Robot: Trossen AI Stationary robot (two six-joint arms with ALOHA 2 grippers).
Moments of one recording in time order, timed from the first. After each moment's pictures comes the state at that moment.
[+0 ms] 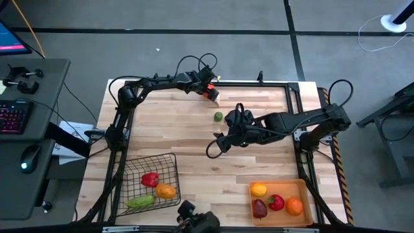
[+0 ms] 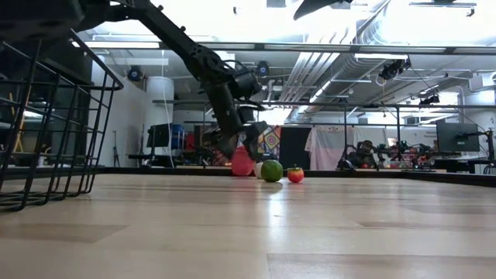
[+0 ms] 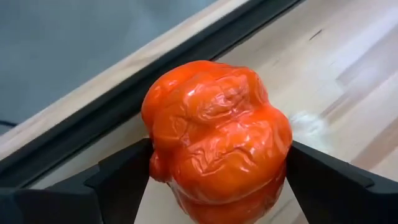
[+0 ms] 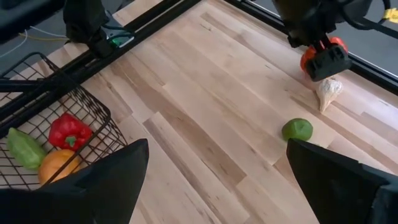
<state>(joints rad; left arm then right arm) 0.56 2.16 1.62 -0.47 -0.19 -0.32 0.25 1.61 1.65 -0.92 0.56 0.81</state>
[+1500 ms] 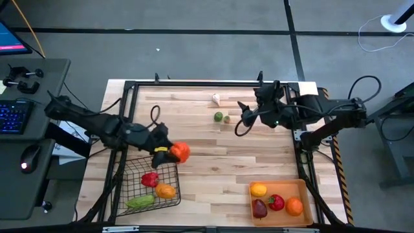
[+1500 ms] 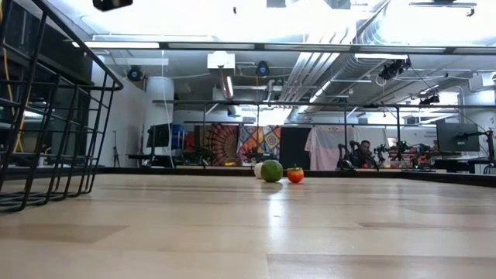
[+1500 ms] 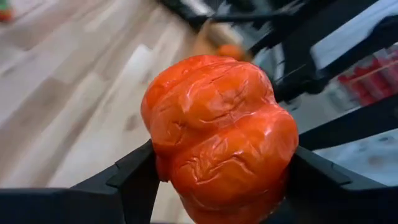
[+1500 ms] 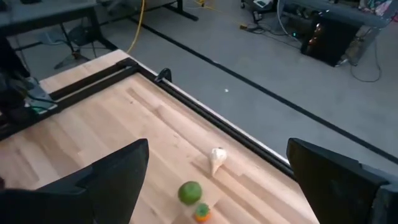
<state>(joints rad) -0.35 1.05 0.97 -0.42 -0.12 -0.82 0.19 1.37 1.65 -1.05 0.88 0.60</state>
